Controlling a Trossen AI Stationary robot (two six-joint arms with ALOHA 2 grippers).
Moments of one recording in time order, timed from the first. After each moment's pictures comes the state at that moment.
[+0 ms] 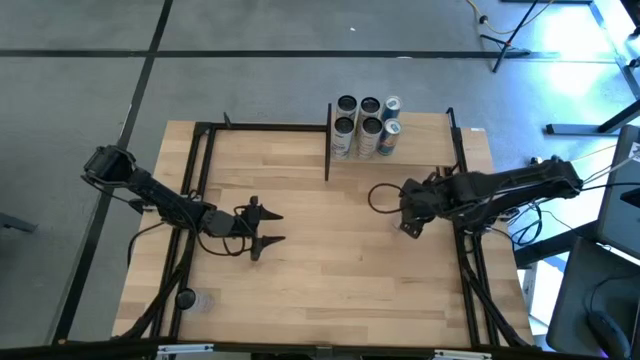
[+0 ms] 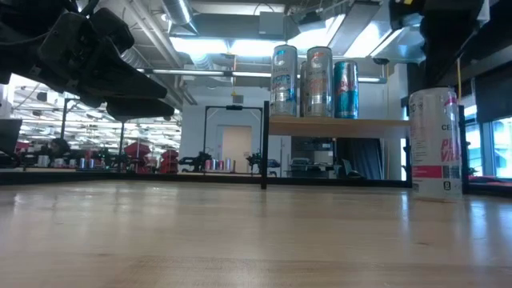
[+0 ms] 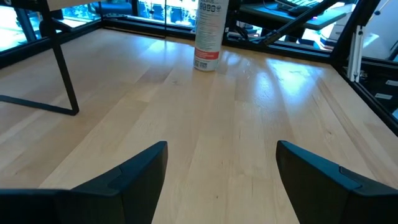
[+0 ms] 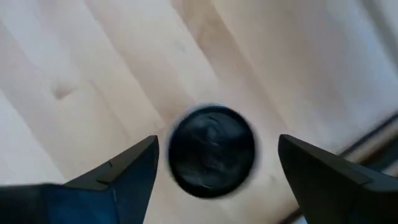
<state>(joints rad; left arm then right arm) -0.35 1.24 0.20 0.75 -0.48 -0.29 0.21 1.21 1.11 -1.28 0.28 0.72</state>
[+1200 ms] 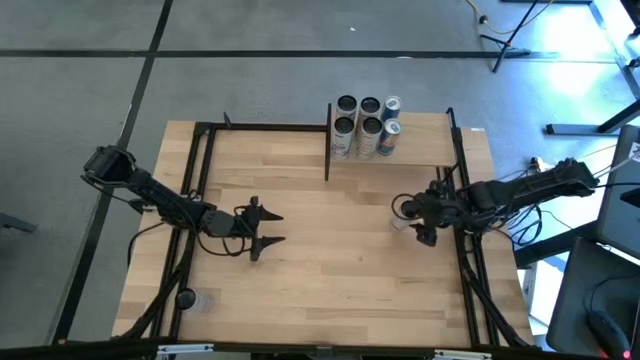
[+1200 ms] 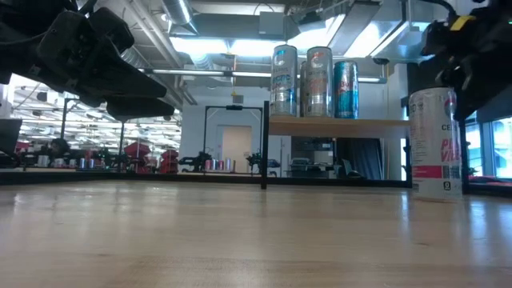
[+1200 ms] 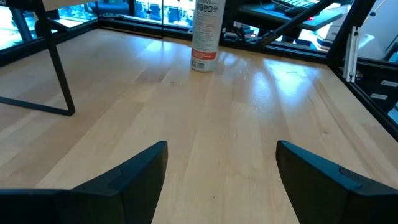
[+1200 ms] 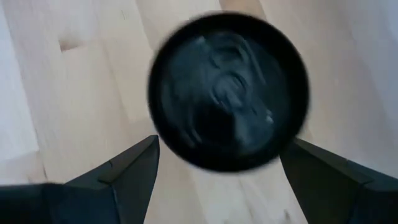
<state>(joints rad) -0.35 1.24 0.20 0.76 -0.47 -0.29 0.27 0.88 0.69 -0.97 0.27 0.49</state>
